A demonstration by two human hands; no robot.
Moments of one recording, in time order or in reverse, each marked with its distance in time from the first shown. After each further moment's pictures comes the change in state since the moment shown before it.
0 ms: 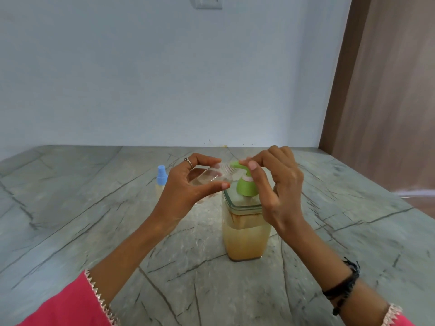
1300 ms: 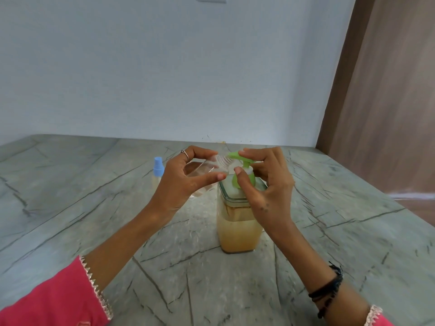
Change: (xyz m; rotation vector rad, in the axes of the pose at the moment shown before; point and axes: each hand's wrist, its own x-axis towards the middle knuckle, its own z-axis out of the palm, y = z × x) left_hand 0.000 -0.004 0.000 0.017 0.021 0.009; right_hand -0.015 -0.002 0.004 0.200 -0.030 0.125
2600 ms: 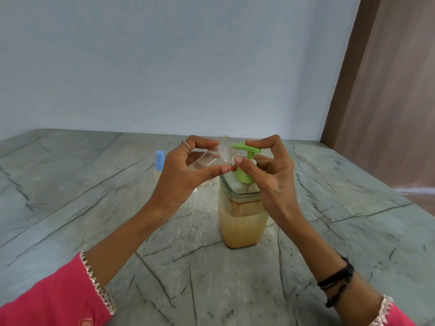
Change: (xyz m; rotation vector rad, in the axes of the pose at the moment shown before) left_hand 0.000 0.000 0.002 0.064 0.042 0.082; right_hand 0.009 -0.012 -0.005 0.380 -0.147 0.349
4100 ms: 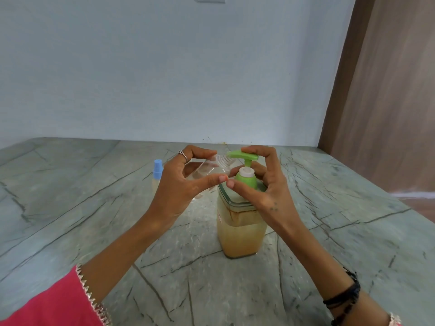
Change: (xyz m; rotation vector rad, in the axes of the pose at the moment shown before) left_hand -0.002 0.000 0.000 -0.025 0.008 -0.013; right_hand -0.004 0.001 -0.005 -0.150 -0.130 0.016
